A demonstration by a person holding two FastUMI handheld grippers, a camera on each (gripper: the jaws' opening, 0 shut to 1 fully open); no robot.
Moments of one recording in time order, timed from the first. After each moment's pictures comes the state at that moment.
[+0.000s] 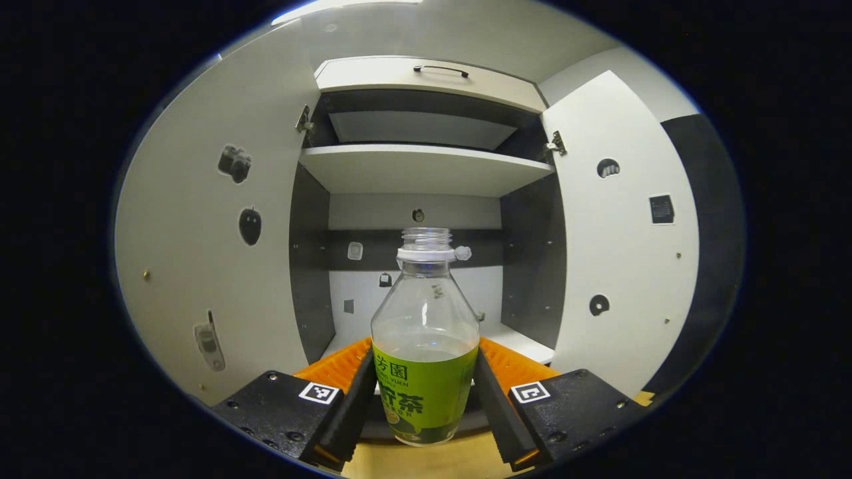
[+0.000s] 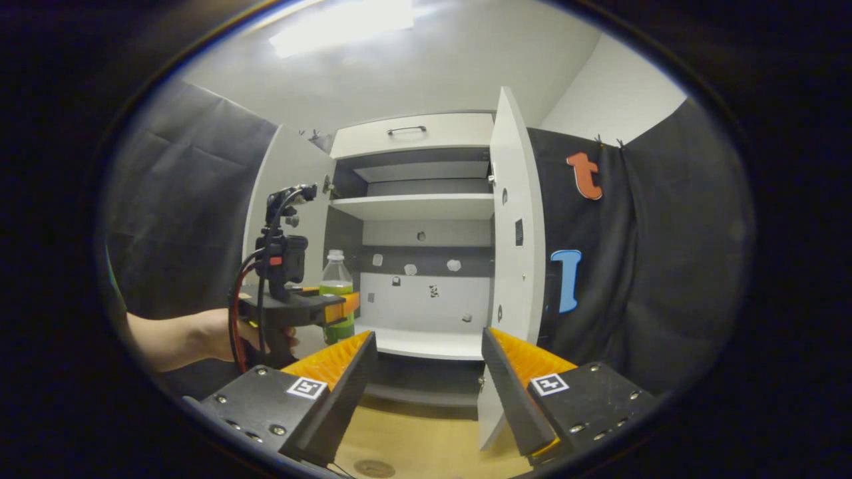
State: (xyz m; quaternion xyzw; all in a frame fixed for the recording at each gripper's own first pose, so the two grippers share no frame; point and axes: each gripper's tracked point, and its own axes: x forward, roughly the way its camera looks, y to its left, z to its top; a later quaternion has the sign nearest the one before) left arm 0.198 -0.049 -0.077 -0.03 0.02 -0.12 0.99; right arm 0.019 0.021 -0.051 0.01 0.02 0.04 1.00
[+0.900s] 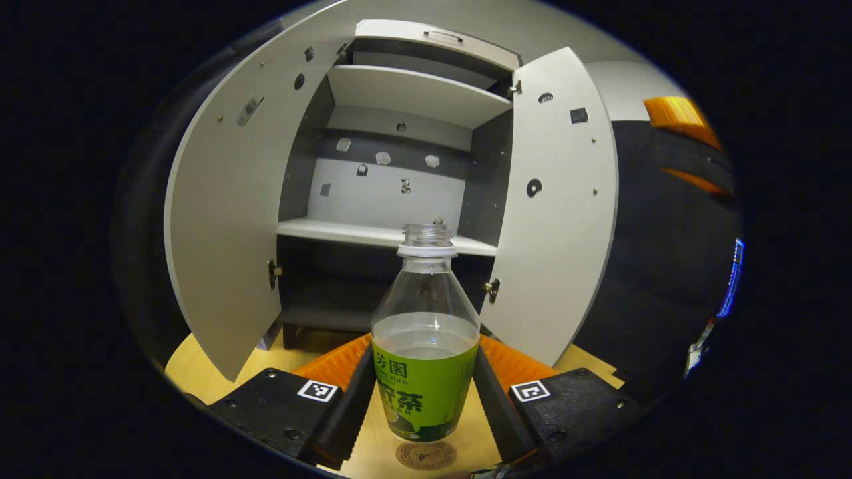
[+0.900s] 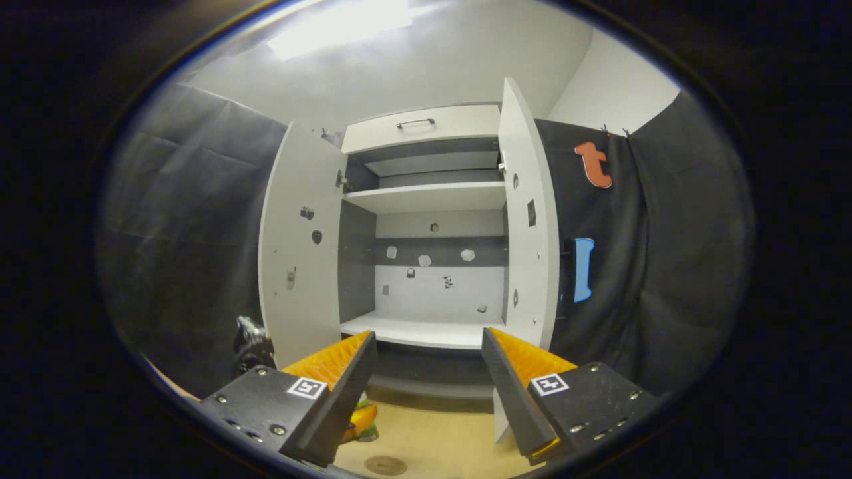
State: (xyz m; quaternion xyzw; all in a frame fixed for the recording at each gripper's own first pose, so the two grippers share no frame) left arm 0.059 -0.108 -0.303 -0.10 0.13 -0.16 0.97; right arm 0.017 0.034 -0.080 0.02 0.04 0.06 1.00
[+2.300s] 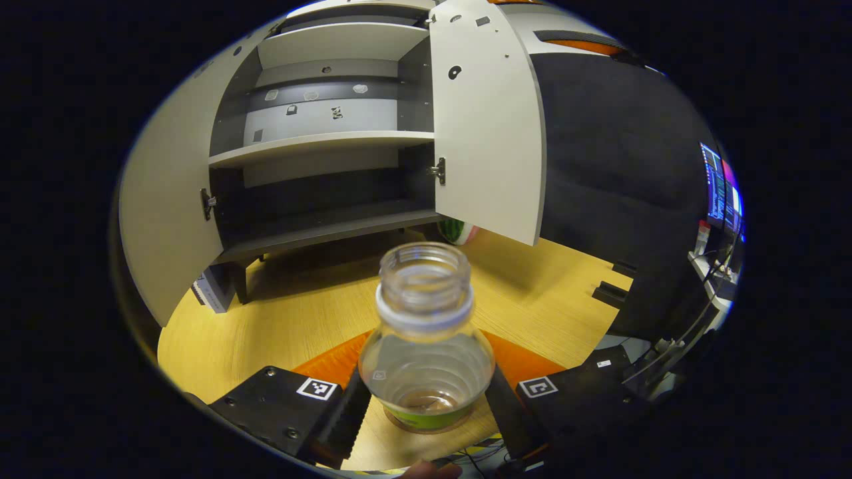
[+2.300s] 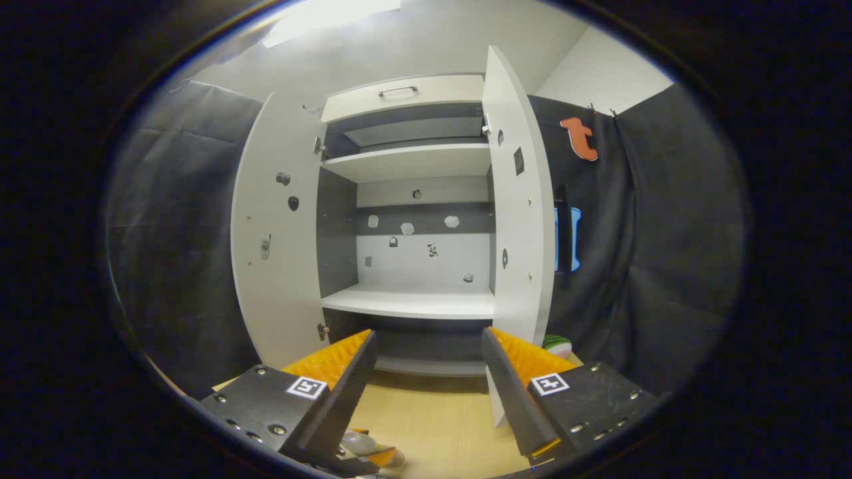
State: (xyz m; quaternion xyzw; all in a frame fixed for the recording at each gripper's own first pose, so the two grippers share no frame) left arm 0.006 -0.154 -0.436 0.02 0.22 -0.27 0.94; right arm 0.024 0.020 -0.133 0.02 0.09 0.02 1.00
